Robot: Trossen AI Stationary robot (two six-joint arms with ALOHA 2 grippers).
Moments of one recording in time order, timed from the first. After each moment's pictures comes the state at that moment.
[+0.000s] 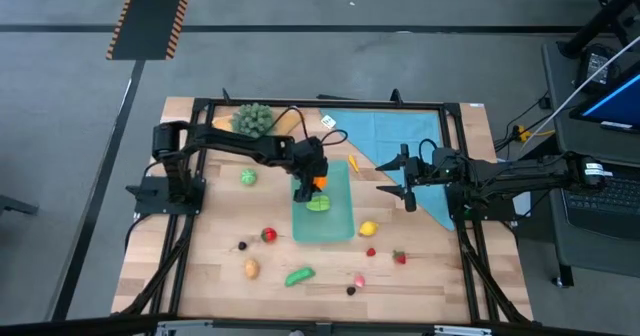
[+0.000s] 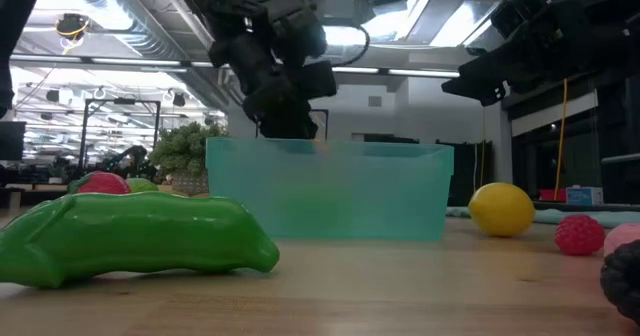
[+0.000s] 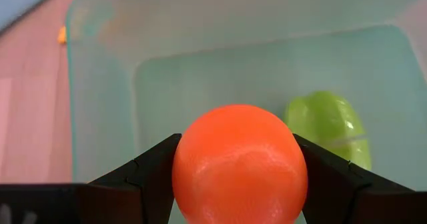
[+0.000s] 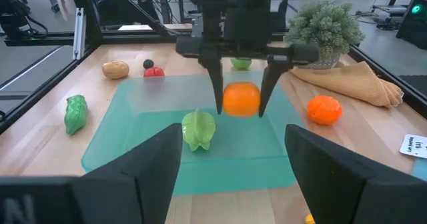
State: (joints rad) left arm 0.19 1.82 1.12 -0.26 0.17 0.21; right arm -0.12 0.80 0.23 0.35 -0.12 -0.01
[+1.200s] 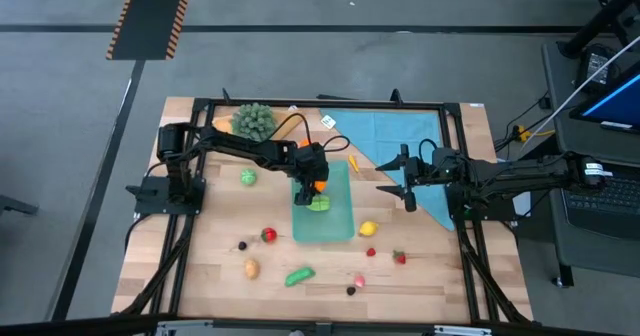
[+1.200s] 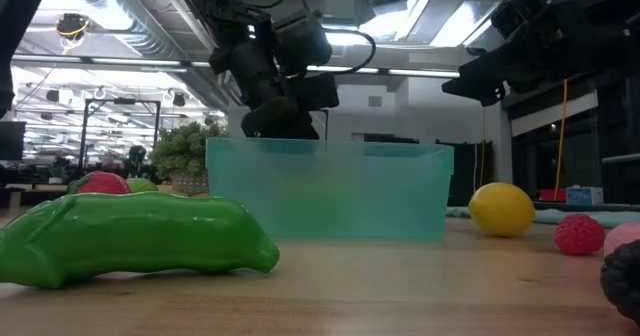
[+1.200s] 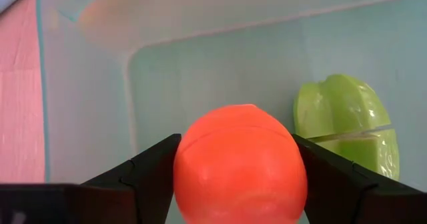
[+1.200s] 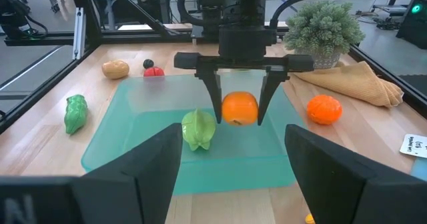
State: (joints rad) left arm 0.17 1.85 1.11 -0.26 0.11 0.24; right arm -0.12 0.80 0.23 0.35 -0.12 -0.01
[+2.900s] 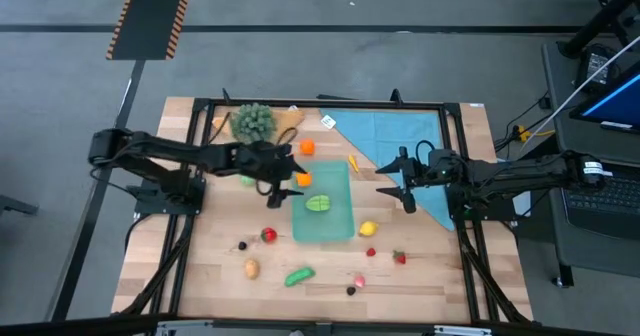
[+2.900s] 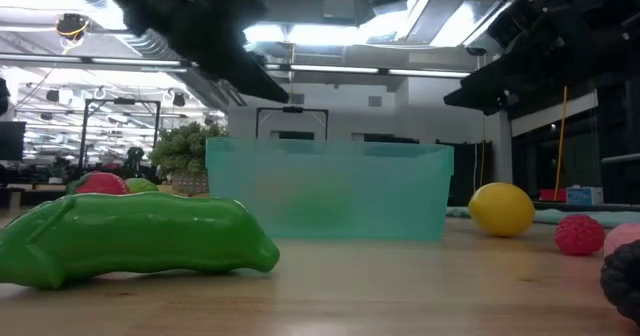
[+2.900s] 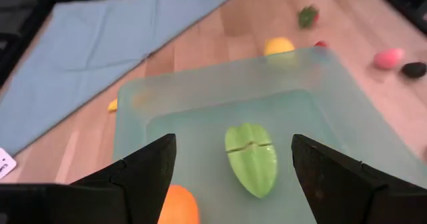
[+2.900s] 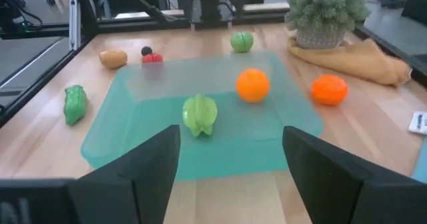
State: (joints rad) left arm 0.10 1.28 0.67 0.06 0.11 0.16; right arm -0.11 0.83 0.23 0.31 -0.12 0.04
